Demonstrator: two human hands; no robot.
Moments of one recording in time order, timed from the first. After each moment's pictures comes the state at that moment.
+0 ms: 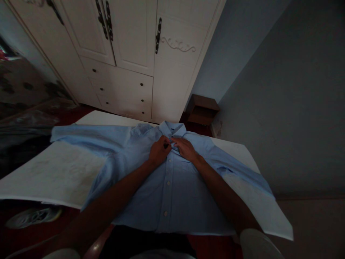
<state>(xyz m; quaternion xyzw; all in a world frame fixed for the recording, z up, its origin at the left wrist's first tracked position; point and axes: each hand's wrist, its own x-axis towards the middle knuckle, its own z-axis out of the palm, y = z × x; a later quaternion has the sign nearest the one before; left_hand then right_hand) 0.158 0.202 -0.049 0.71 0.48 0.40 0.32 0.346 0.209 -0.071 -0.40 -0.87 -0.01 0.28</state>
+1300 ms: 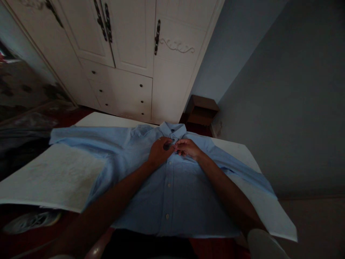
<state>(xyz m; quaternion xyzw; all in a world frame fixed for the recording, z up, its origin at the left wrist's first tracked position) 0.156 0.203 -0.047 0.73 0.43 0.44 0.29 0.334 0.198 -0.030 -0.51 -0.49 0.62 0.35</state>
